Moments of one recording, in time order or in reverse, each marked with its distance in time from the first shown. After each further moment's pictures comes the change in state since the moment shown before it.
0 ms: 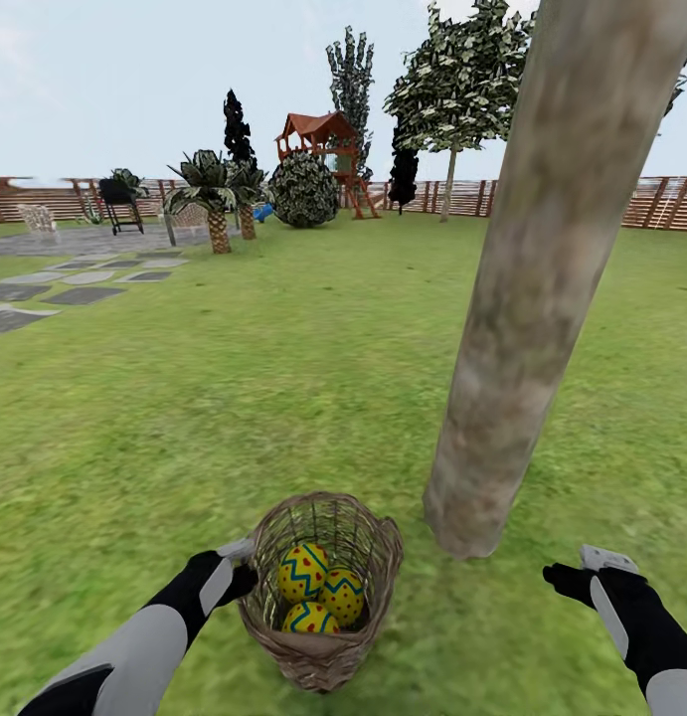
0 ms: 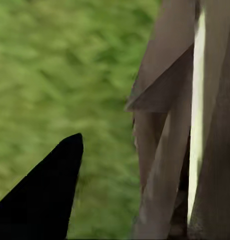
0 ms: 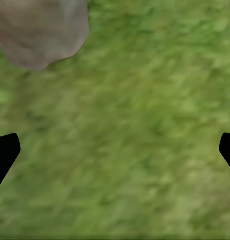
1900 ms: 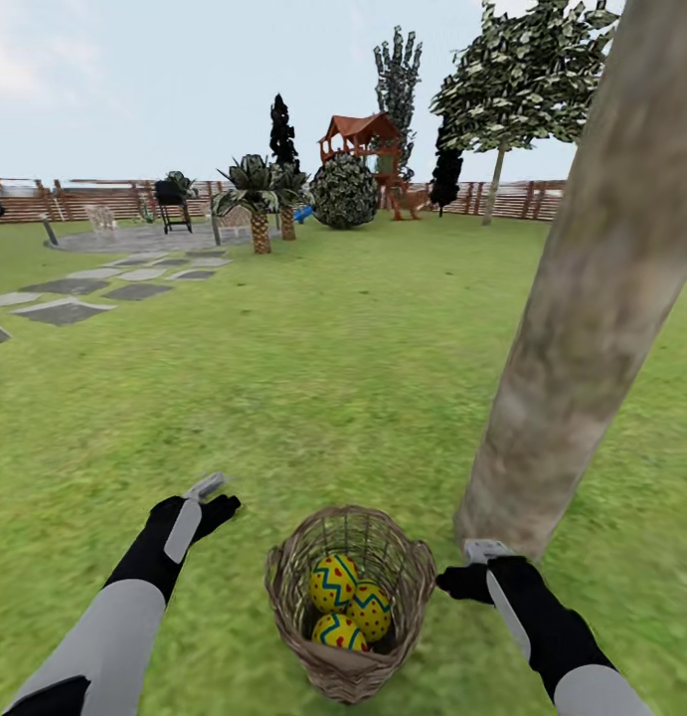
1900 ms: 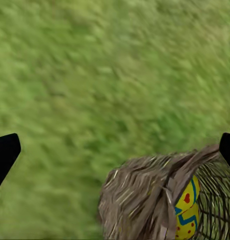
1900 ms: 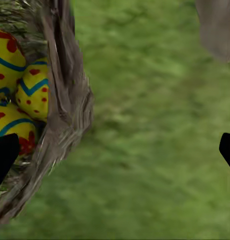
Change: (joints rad) left arm 0.001 0.040 0.002 -0.398 0.262 0.133 0.004; right arm 0.013 0.193 0.337 -0.103 -0.008 0.155 0.098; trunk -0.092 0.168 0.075
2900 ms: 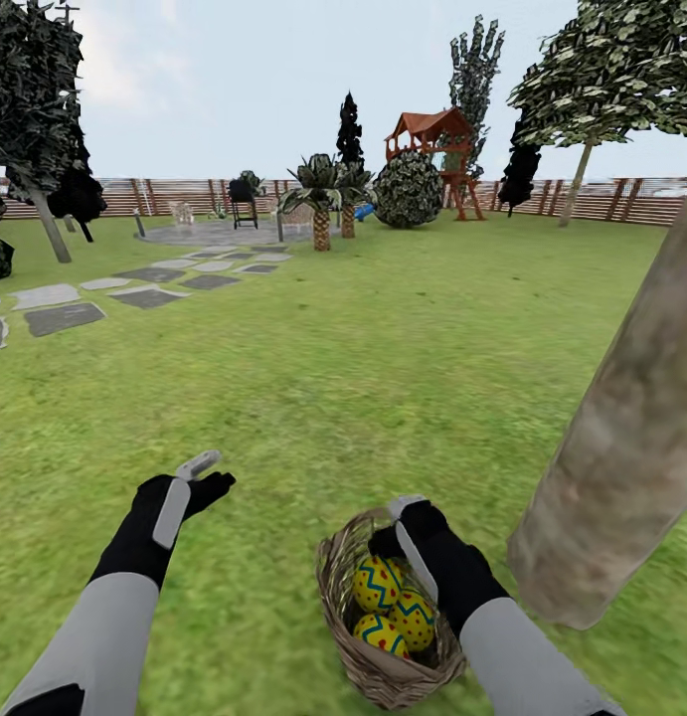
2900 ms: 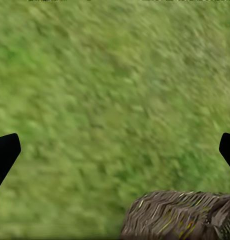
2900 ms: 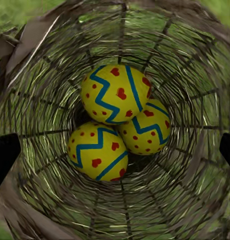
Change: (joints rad) left arm 0.000 0.002 0.000 -0.181 0.004 0.119 -0.005; right arm -0.171 0.222 0.203 0.021 0.007 0.181 -0.200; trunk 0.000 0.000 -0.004
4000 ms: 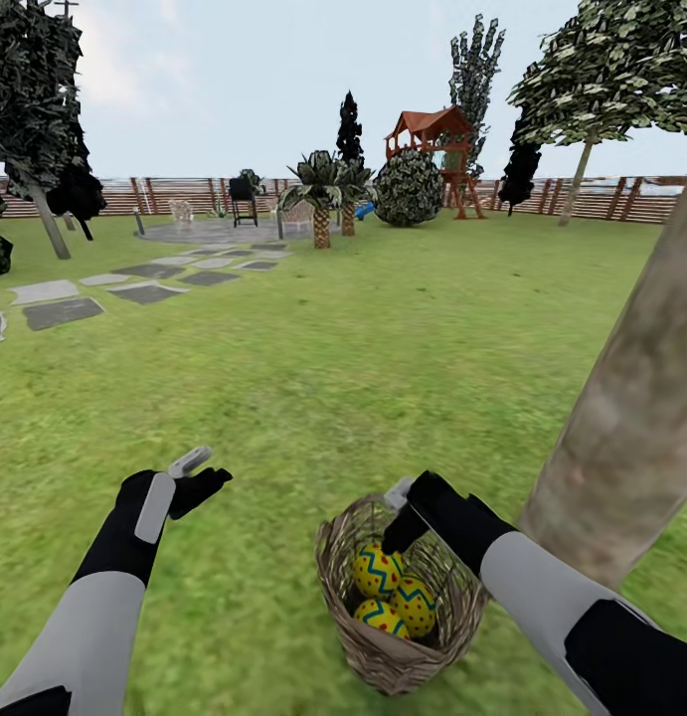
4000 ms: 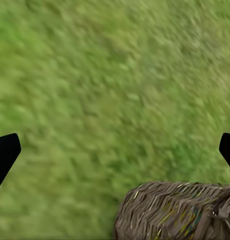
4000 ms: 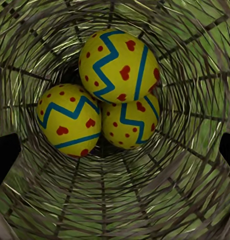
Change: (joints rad) left arm 0.001 0.038 0.002 -0.042 0.109 0.087 -0.001; right arm -0.238 -0.140 0.420 0.240 0.149 -0.047 0.556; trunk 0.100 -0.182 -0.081
